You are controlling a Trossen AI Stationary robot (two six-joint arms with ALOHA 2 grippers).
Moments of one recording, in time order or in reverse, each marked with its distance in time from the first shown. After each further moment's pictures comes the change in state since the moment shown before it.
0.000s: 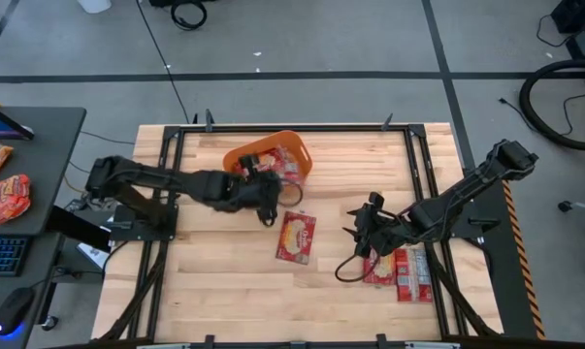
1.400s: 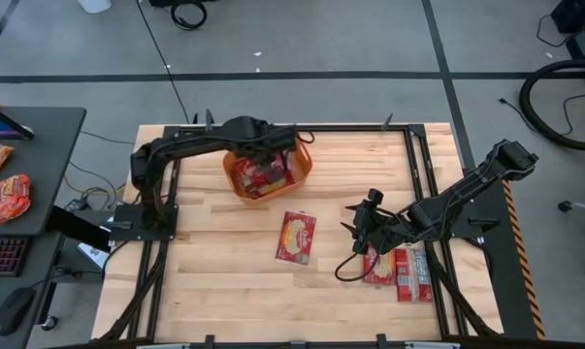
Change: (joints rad) left arm 0.341 0.321 0.528 -0.610 0.339 -0.217; right arm -0.015 0.001 0.000 0.040 0.072 -0.109
